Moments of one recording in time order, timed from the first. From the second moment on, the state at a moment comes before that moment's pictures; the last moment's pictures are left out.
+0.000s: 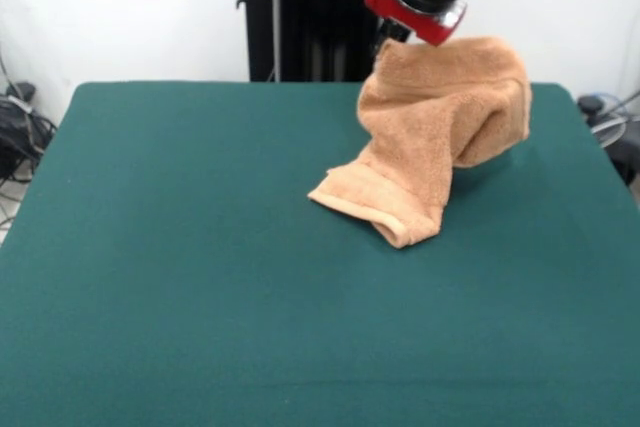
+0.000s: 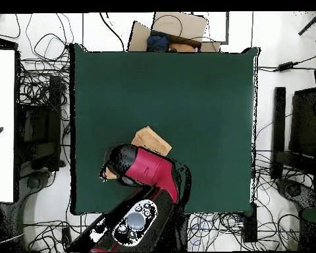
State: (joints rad) arm 0.29 -0.47 -0.56 1.76 0.37 0.80 1.74
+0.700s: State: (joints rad) arm 0.26 -0.51 -0.52 1.77 0.33 0.83 1.74
